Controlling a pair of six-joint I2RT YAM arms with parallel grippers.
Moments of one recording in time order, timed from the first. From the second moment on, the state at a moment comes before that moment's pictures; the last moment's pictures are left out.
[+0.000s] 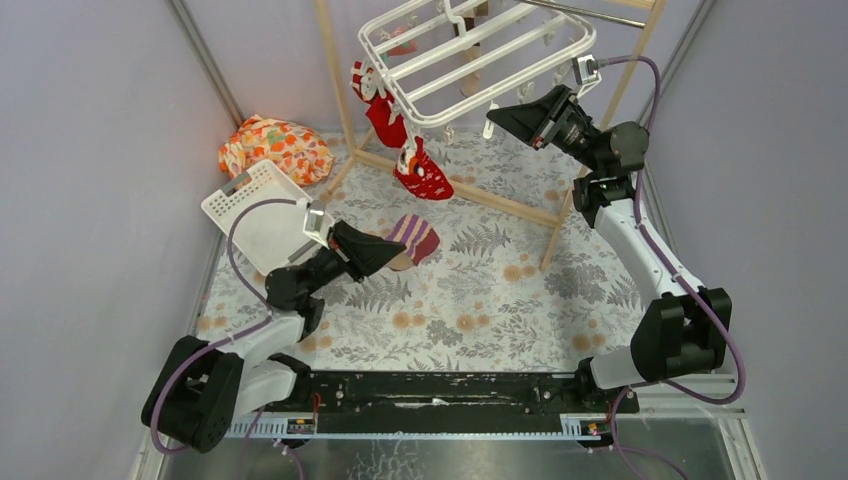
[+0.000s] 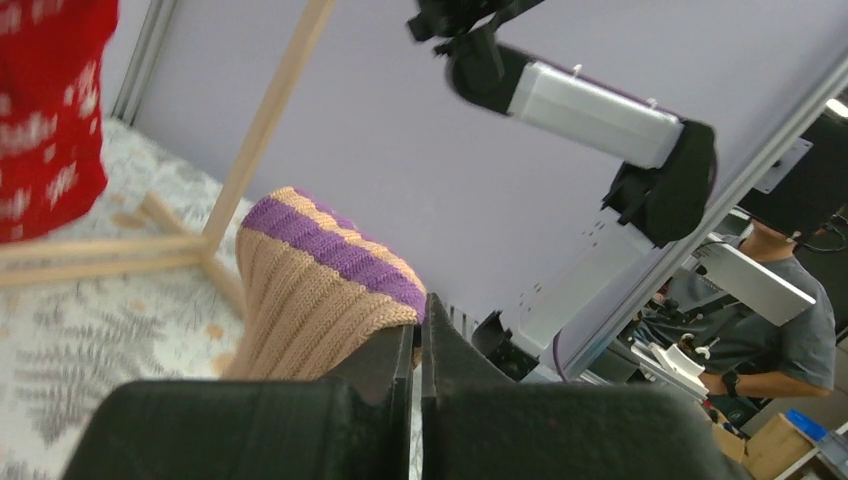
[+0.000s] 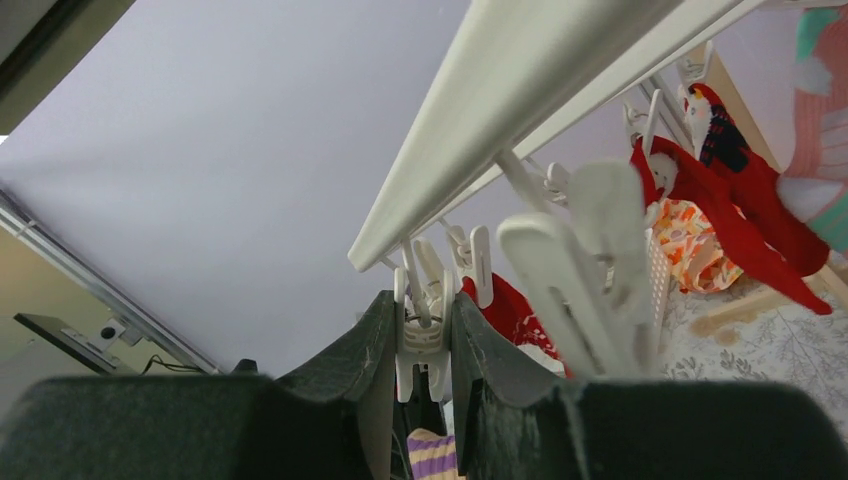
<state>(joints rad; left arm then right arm) -0.37 1.10 0.23 1.45 0.69 -1.02 0.18 1.44 1.23 0.80 -0.84 1.21</state>
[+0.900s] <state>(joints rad) -0.50 1.35 0.72 1.54 0.58 -0.99 0.18 1.46 1.22 0.84 -0.87 1.30</state>
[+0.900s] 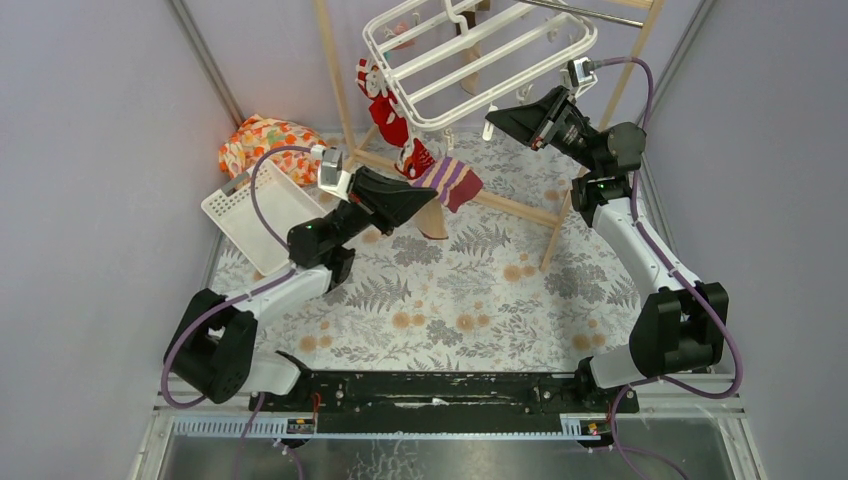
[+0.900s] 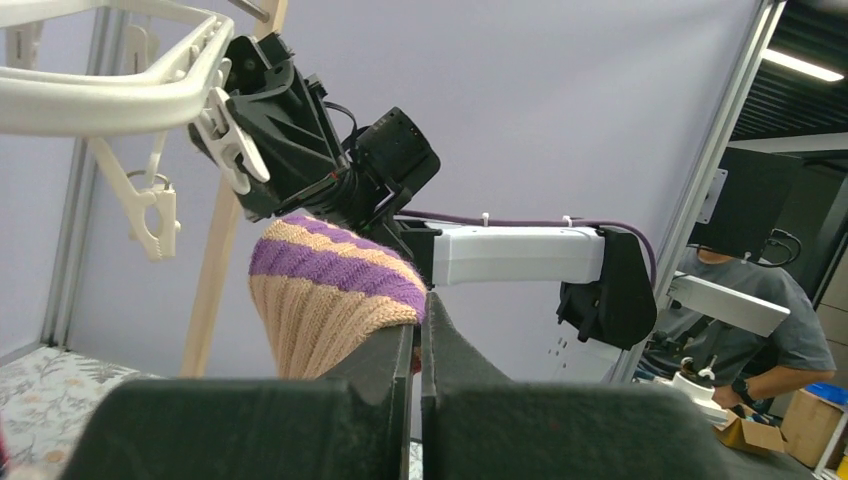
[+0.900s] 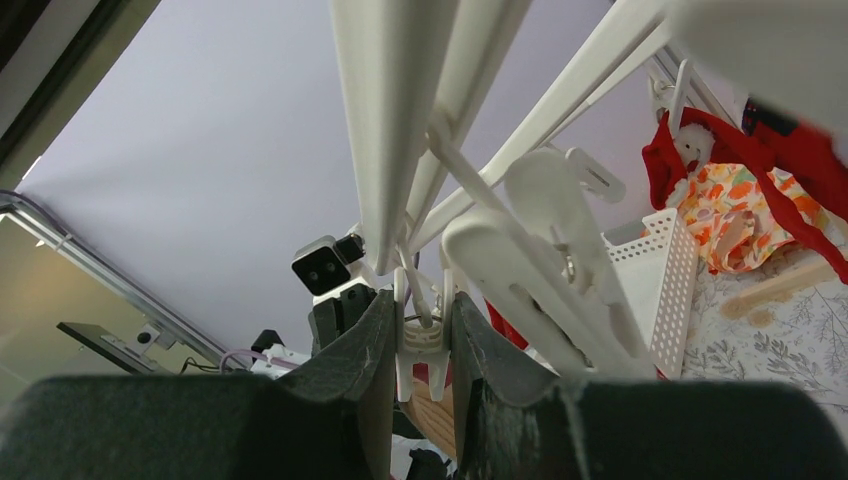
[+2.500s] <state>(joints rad) -0.52 1.53 0.94 1.55 0.53 -0.93 0.18 1.46 1.22 0.85 -0.88 1.32</state>
